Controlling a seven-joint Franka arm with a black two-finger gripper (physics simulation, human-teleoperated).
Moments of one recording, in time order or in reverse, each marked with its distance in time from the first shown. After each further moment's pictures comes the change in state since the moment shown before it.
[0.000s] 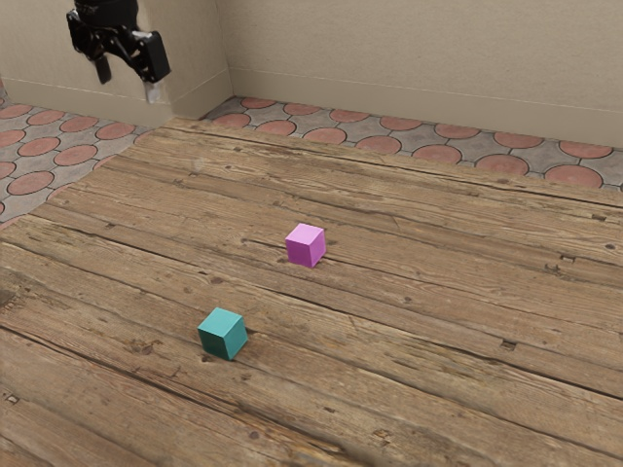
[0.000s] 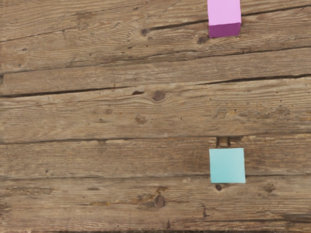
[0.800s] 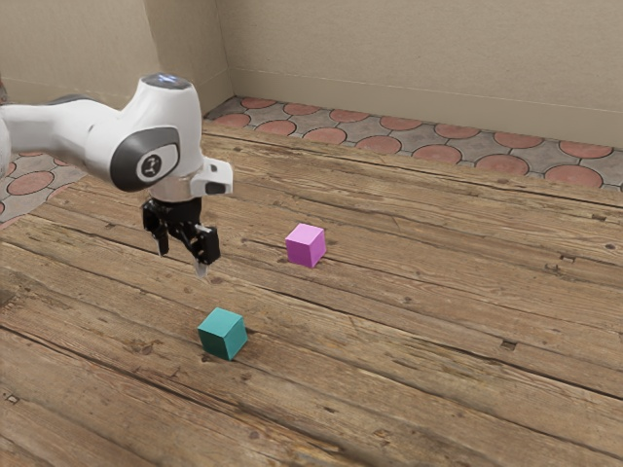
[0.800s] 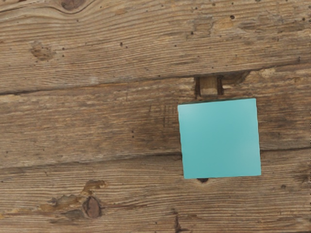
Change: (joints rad) arm -0.017 0.042 0.037 -0.731 -0.042 0.584 -0.059
